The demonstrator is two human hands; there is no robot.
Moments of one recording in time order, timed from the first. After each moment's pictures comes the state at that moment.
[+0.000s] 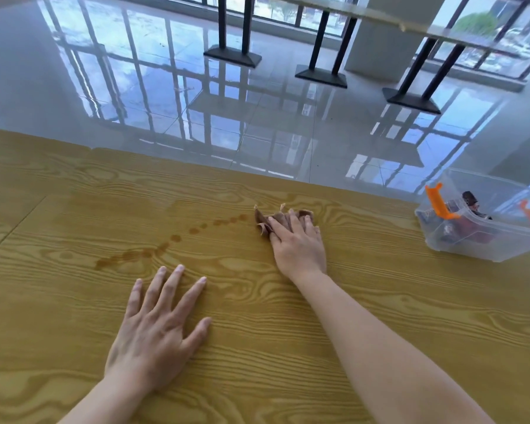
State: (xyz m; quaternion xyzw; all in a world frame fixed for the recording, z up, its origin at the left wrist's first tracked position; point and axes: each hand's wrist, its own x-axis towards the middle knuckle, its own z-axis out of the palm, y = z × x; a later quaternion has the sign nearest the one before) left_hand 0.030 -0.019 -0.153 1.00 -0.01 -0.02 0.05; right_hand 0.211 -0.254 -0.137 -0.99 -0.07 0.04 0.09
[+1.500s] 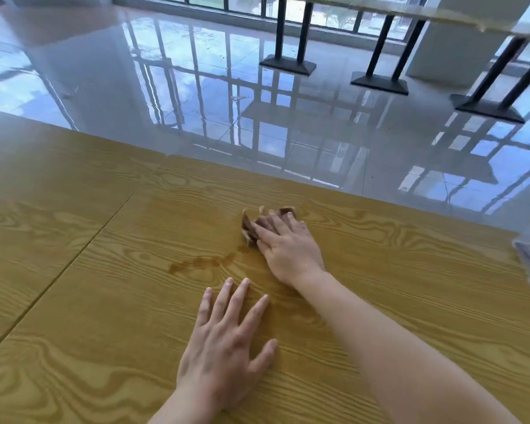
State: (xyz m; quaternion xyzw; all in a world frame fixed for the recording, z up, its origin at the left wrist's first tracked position) left_hand 0.031 -0.024 -0.150 1.00 -0.01 0.00 0.10; right_hand 0.218 -0.131 -0.138 -0.96 -0.26 0.04 0.10
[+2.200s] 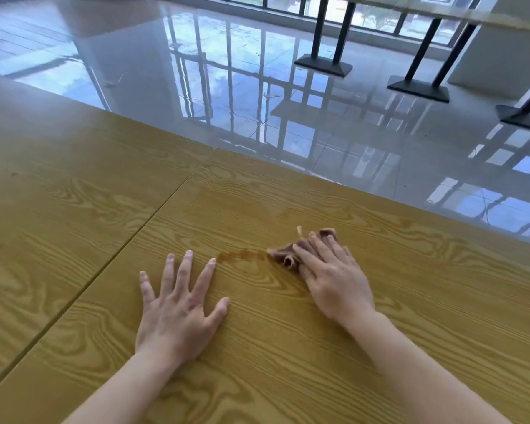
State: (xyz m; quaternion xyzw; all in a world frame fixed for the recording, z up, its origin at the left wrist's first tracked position) left_hand 0.008 0.096 -0.146 0.98 0.19 -0.04 0.05; right_hand 0.163 -0.144 -0.135 -0.96 -0.28 0.02 0.09
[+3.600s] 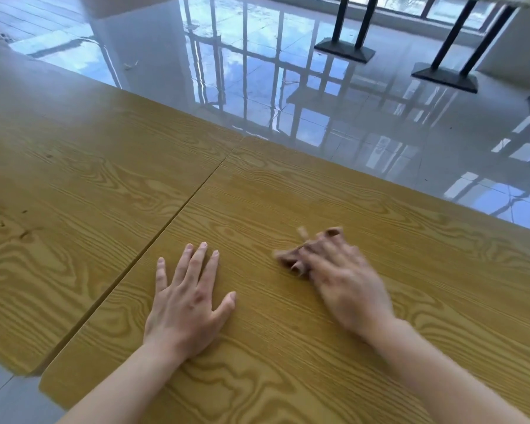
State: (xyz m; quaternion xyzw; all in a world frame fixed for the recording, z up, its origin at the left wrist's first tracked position) left_hand -0.019 0.141 -0.150 0.98 0.16 0.02 0.09; right_hand 0.136 -0.112 -0.141 -0.93 -0.35 0.02 0.08
